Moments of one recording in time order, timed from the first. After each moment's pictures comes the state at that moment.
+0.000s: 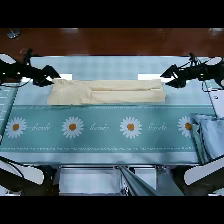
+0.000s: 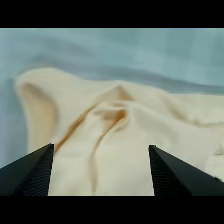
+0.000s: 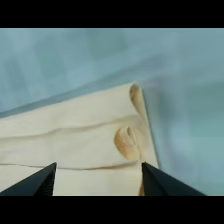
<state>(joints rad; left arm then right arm) 0.28 -1.78 1.56 1.02 -1.20 -1.40 -0.29 -1.82 1.54 -0.83 1.20 1.45</state>
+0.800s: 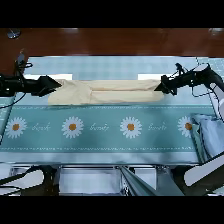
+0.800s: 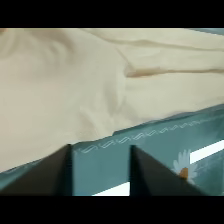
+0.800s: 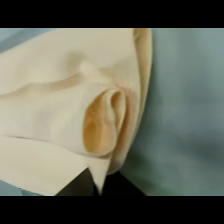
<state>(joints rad) 0.27 -1.34 1.04 0.68 -1.14 -1.07 -0.18 -1.85 1.46 -0.83 1.22 1.43</state>
